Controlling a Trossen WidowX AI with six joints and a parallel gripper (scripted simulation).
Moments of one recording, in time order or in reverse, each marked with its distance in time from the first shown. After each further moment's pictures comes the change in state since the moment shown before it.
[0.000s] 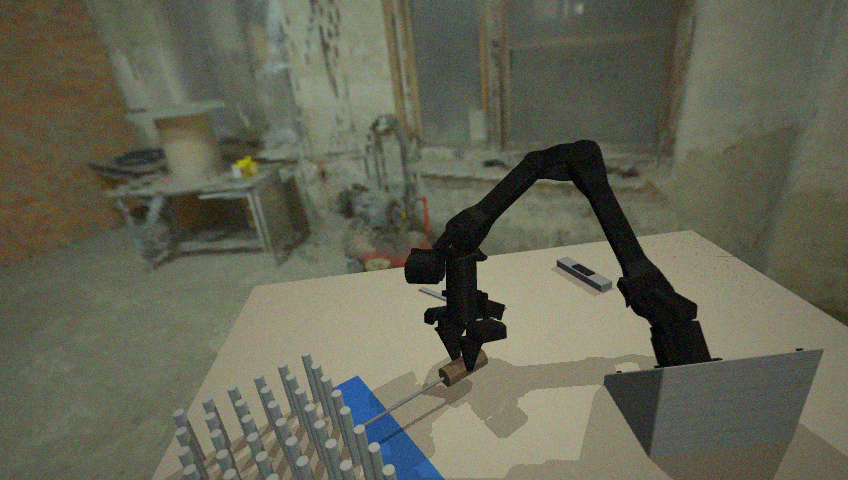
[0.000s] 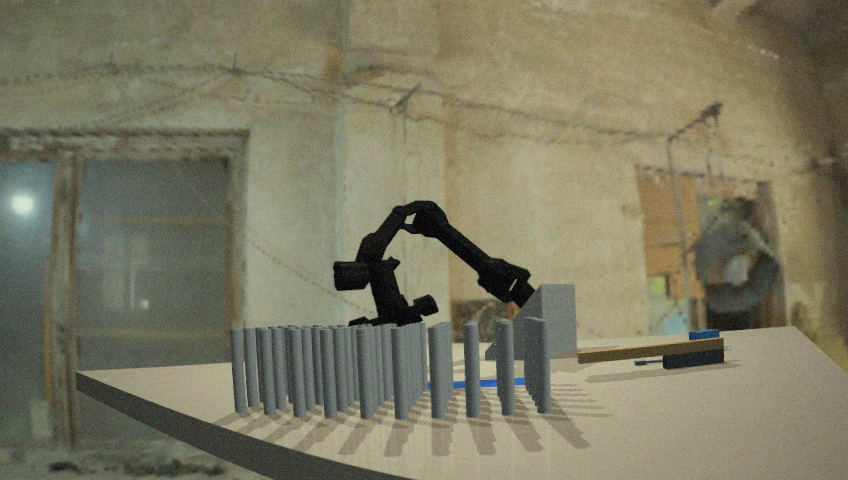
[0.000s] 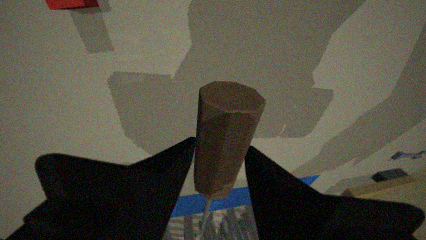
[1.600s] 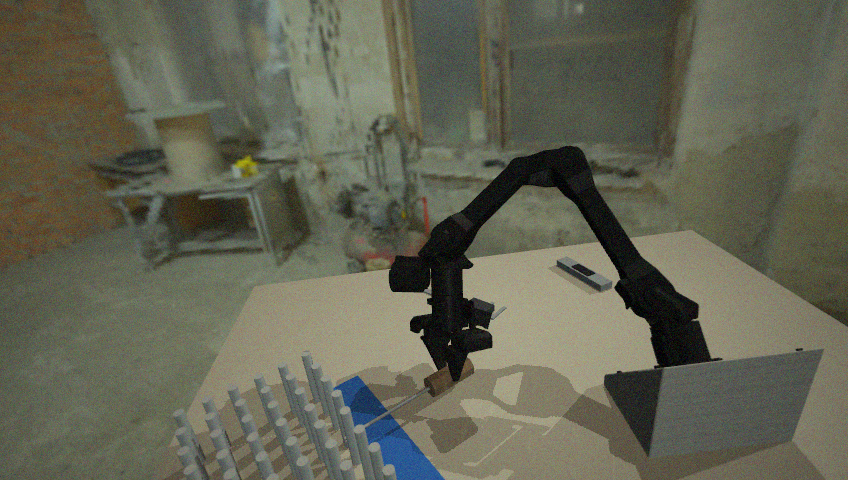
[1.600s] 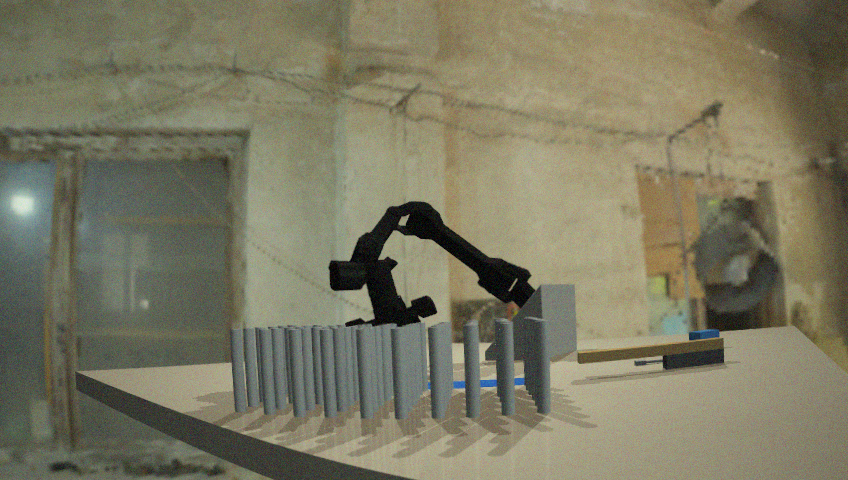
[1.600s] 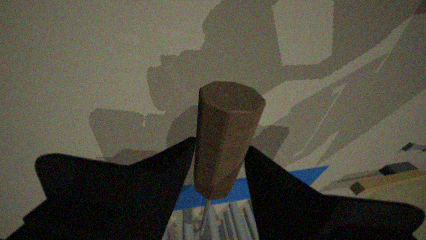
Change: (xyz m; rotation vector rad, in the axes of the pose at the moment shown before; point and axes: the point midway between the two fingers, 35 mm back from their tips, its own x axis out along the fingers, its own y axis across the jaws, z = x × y) arm 0.012 0.000 -0.032 -0.007 0.004 -0.007
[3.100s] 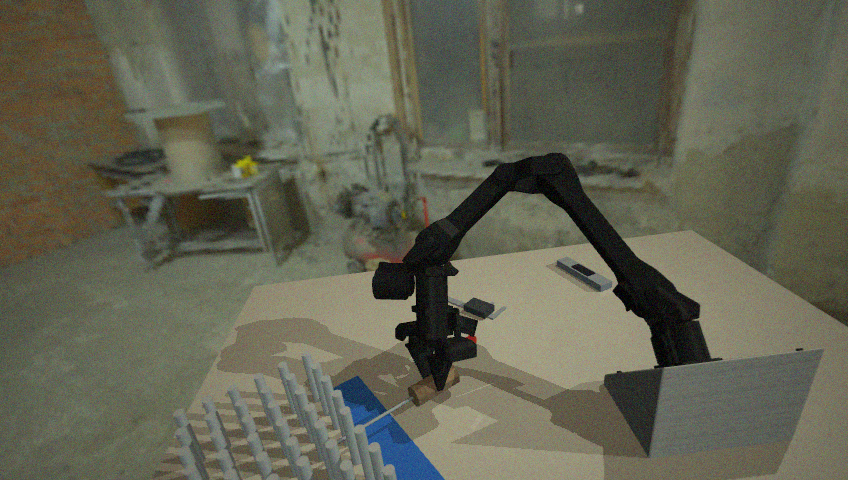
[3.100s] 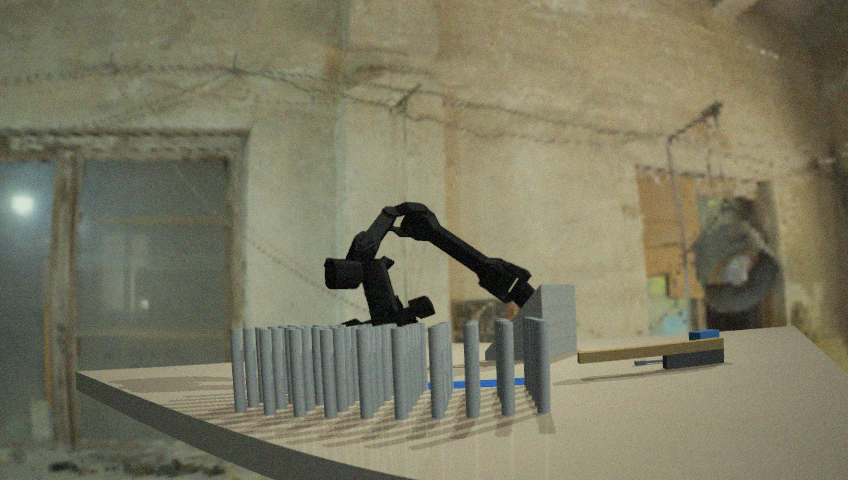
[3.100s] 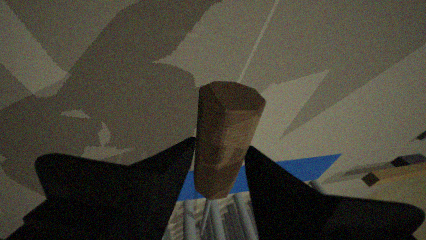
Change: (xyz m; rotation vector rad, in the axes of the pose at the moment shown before) arm 0.009 0.001 -0.033 0.001 0.004 0.002
